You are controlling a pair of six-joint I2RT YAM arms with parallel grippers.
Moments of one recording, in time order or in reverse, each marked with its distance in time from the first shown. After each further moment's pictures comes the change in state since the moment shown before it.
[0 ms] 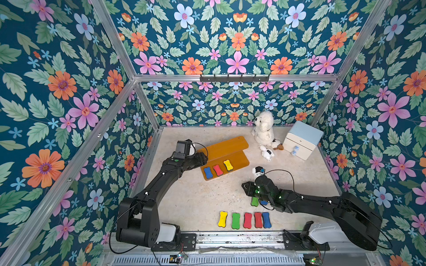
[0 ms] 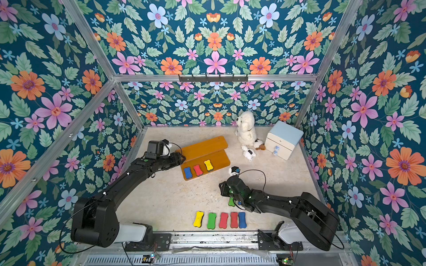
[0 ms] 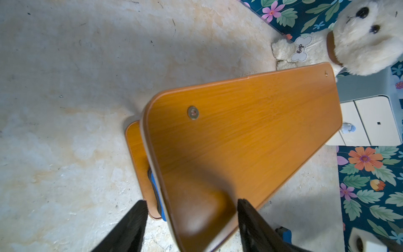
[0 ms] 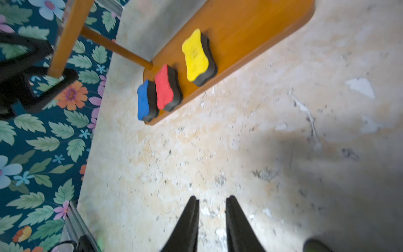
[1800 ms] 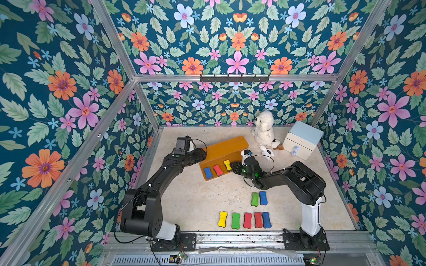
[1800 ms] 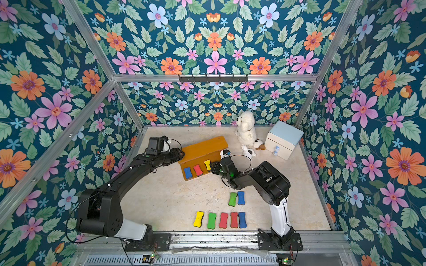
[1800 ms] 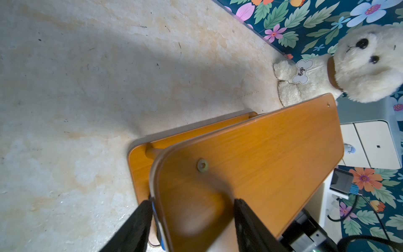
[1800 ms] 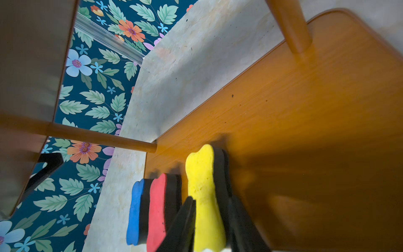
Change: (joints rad) left arm 0.020 0.084 0.055 0.053 -0.013 -0.023; right arm -0.164 0.613 0.395 0.379 -0.127 -0.053
